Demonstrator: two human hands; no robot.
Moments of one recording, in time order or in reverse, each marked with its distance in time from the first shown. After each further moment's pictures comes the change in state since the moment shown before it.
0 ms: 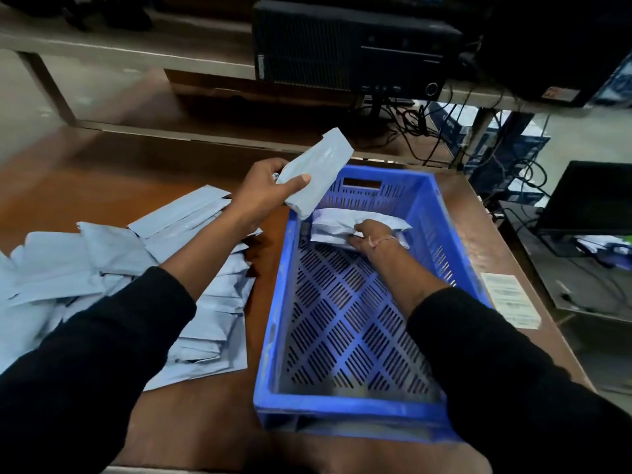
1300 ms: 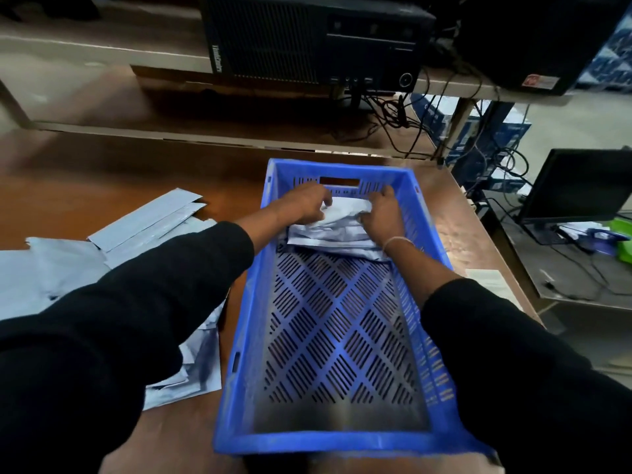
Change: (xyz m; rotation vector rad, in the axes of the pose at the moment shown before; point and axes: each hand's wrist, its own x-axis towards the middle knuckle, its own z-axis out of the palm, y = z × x) left_hand 0.090 -0.026 0.119 0.950 -0.500 0.096; right_hand 0.014 -0.022 -0.063 -0.815 0.266 -0.569
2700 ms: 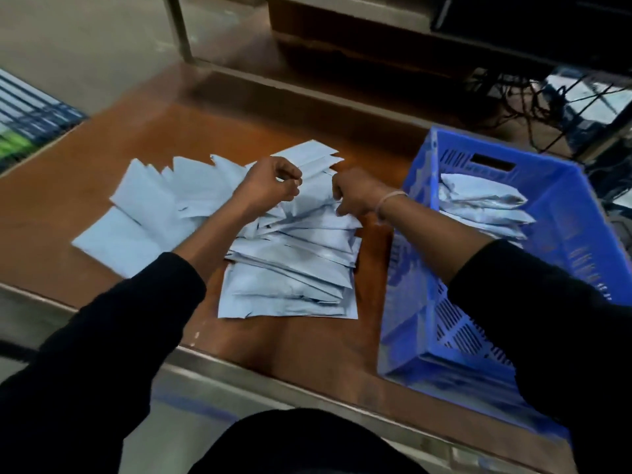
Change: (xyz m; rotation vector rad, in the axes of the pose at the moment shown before) left_hand -0.296 -0.243 0.001 -0.937 0.433 -0.388; right_hand -0.114 -0.319 0.084 -0.430 -0.569 -0.672
